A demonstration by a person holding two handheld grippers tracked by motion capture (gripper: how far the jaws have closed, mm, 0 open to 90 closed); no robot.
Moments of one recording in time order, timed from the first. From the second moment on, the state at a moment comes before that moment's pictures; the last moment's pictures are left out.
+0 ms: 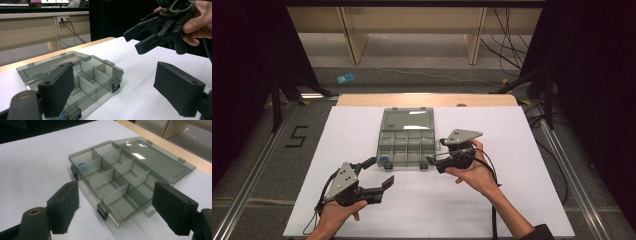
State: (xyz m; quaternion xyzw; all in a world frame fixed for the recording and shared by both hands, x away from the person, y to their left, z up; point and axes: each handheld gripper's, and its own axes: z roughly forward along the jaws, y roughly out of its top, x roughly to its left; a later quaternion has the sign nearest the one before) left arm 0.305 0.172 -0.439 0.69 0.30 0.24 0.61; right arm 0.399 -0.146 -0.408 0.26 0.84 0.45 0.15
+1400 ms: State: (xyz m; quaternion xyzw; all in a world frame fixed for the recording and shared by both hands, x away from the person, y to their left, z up) left arm 0.305 0.172 -0.439 0.69 0.30 0.24 0.62; right arm 0.370 -0.189 -0.422 0.29 0.80 0.50 0.17
